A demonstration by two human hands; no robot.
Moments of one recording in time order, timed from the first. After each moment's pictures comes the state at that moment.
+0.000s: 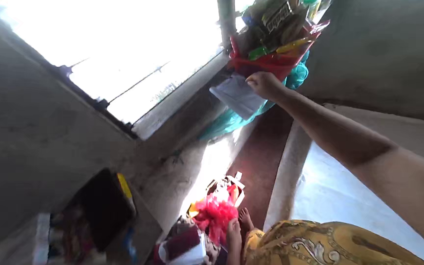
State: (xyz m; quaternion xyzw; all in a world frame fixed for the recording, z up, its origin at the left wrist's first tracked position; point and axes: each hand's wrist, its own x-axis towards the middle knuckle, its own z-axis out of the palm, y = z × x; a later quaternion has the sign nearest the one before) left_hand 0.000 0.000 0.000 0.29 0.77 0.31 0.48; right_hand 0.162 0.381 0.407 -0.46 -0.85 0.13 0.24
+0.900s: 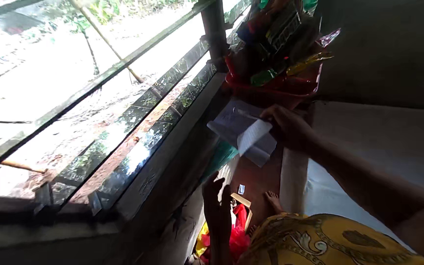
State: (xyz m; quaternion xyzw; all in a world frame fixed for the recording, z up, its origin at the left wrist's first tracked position) left_hand -0.065 0.219 0.294 0.54 0.52 0.60 0.28; right_hand 0.171 0.361 0.393 -0.38 -0.85 0.07 0.35
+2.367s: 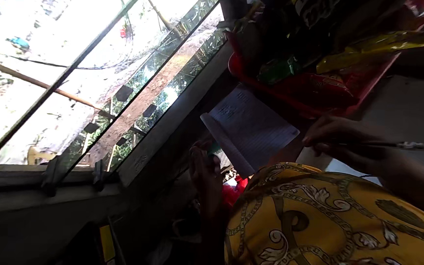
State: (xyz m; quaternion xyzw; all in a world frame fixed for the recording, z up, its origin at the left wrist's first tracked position) left_hand 0.004 0.309 0.351 0.22 0.48 0.77 0.35; right_hand 0.288 0.430 0.367 -0.11 -0.80 0.45 0.39
